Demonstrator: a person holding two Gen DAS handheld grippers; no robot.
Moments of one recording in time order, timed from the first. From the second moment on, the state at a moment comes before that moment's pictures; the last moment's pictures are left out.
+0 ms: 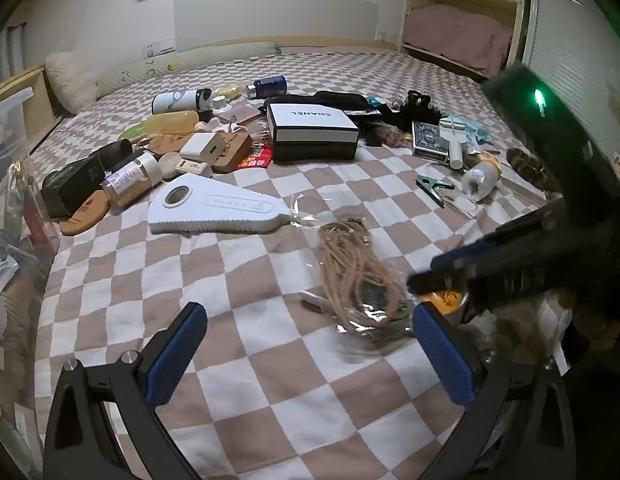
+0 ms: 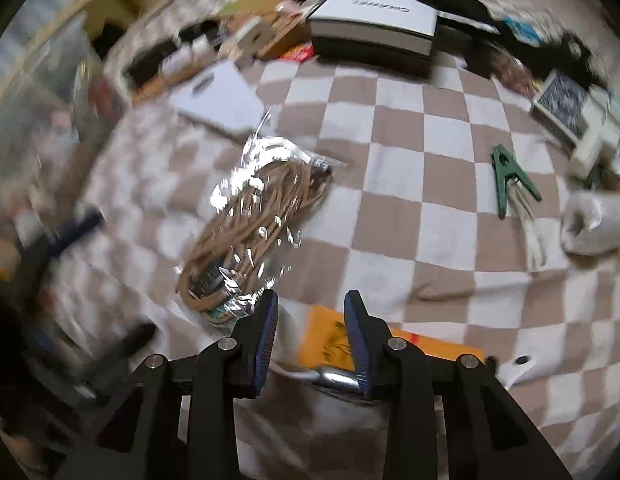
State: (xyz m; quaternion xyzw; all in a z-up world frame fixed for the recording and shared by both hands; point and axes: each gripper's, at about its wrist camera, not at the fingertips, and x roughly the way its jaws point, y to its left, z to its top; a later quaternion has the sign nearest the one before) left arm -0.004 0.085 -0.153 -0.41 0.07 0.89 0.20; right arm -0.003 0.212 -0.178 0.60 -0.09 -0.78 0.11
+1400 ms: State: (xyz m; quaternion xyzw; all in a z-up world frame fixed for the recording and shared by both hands) left arm -0.014 0.095 -0.175 -0.42 0.07 0.88 0.21; right arm -0.039 0.175 -0.182 0.59 -0.33 -0.70 0.22
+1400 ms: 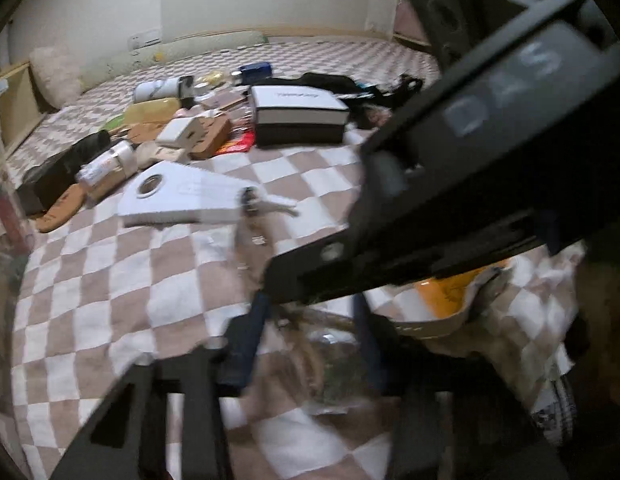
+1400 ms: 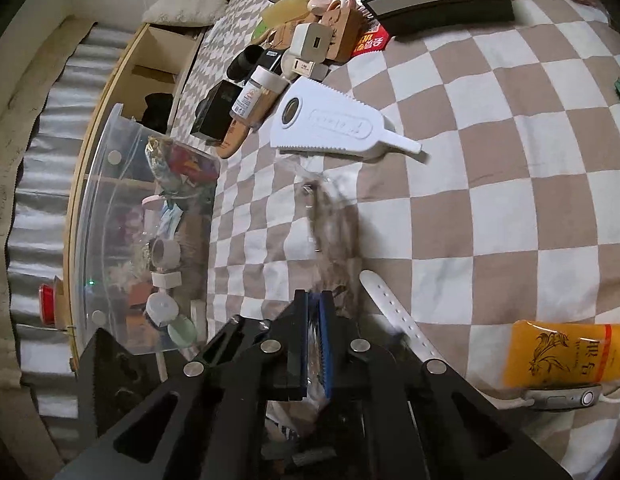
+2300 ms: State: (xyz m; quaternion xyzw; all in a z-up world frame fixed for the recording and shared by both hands) left arm -0.037 0.042 -0.169 -0.44 0.00 0.89 0.13; right arm -0.009 0.209 -0.140 0.55 0.06 -0.82 0.14
